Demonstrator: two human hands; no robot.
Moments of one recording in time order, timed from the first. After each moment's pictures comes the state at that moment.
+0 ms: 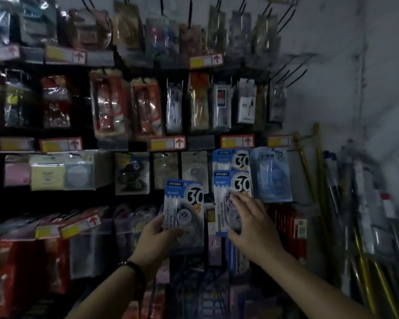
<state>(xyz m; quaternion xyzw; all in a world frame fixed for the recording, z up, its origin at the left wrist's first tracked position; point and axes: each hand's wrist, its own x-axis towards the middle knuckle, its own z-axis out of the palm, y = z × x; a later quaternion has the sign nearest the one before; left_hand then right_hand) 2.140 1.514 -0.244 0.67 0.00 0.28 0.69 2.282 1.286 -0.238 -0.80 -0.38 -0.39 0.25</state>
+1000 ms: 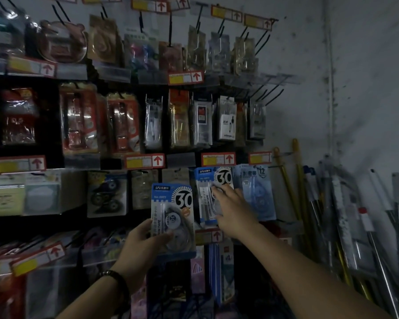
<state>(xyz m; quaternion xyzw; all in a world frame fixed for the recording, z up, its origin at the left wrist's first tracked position) 2.182 1.512 -0.207 0.67 0.00 0.28 0.69 2.348 1.306 -0.155 -0.84 -0.36 -0.34 0.20</state>
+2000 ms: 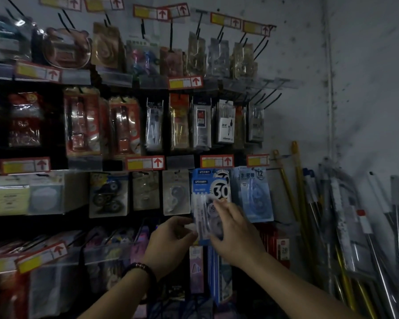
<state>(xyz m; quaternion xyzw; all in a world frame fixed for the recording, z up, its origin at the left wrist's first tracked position) 2.188 1.457 -0.193 0.83 0.02 0.35 0.44 2.309 1.285 -0.200 -0.80 -0.39 -0.38 0.25</state>
